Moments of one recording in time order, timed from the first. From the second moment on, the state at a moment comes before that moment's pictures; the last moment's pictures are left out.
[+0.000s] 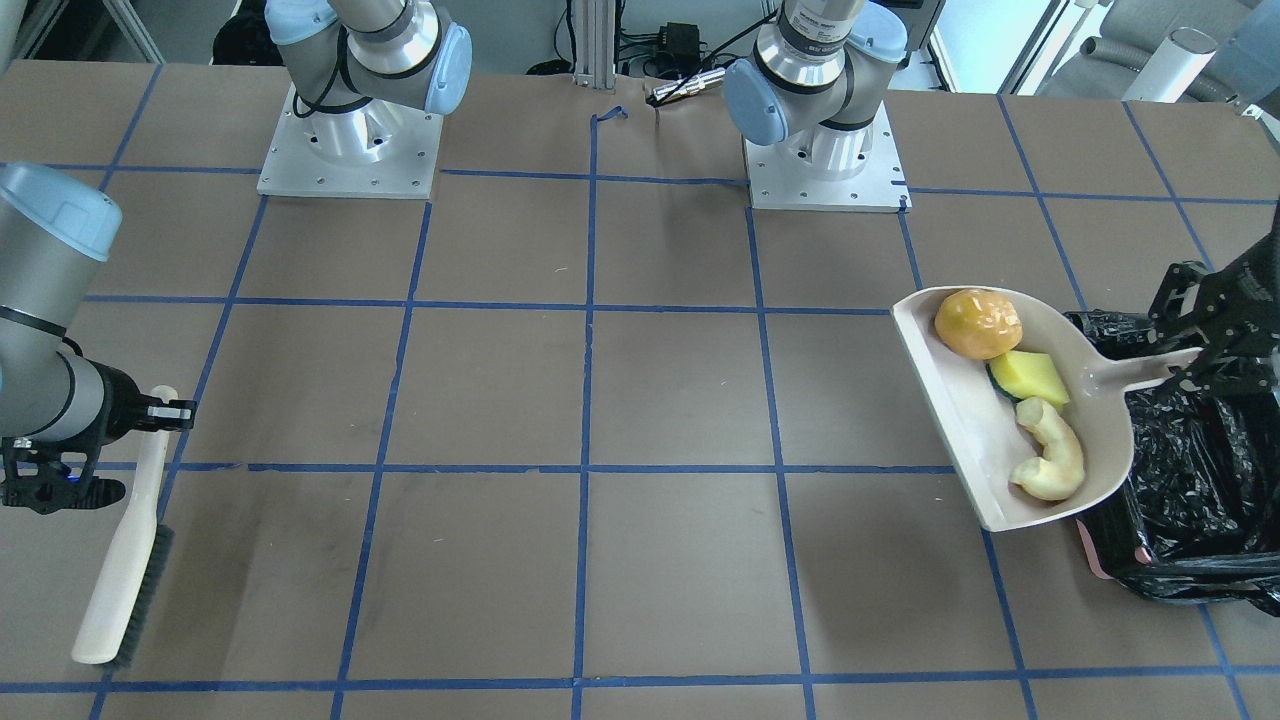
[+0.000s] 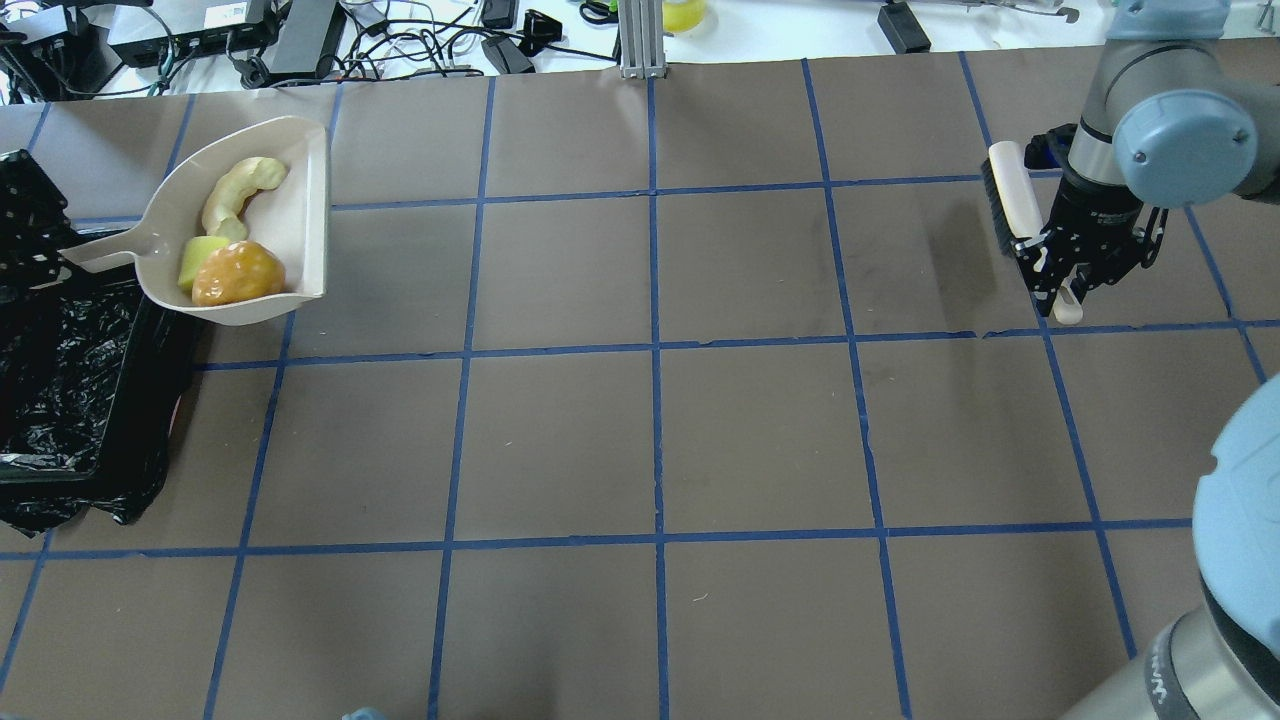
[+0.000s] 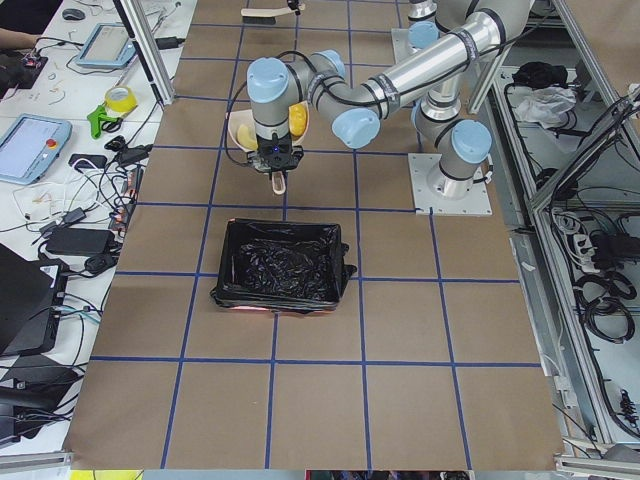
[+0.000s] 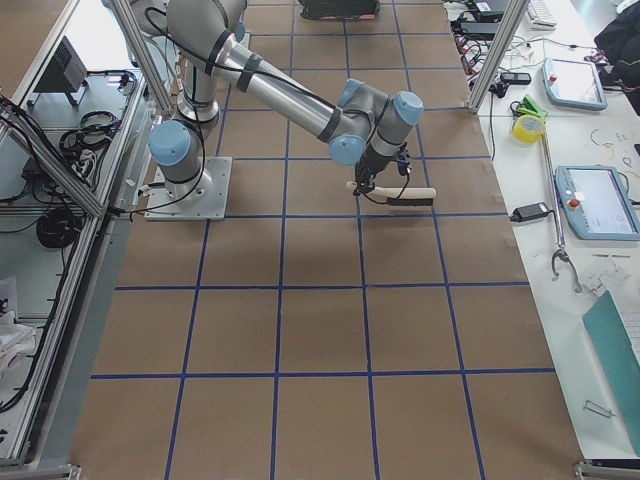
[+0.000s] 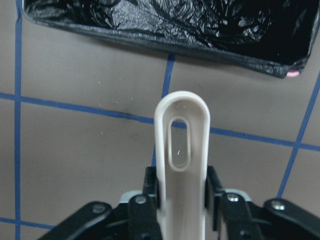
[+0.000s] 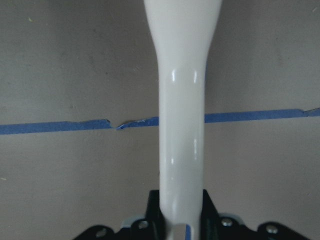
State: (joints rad) left arm -0.97 -1.75 -1.58 -1.39 1.52 -1.19; right arm 1.26 -1.17 1.66 -1.79 -1.75 -0.26
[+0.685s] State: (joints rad) left arm -0.81 -1.80 -1.51 -1.32 1.59 -0.92; right arm 1.23 -1.18 1.71 -1.84 -1.75 -0.27
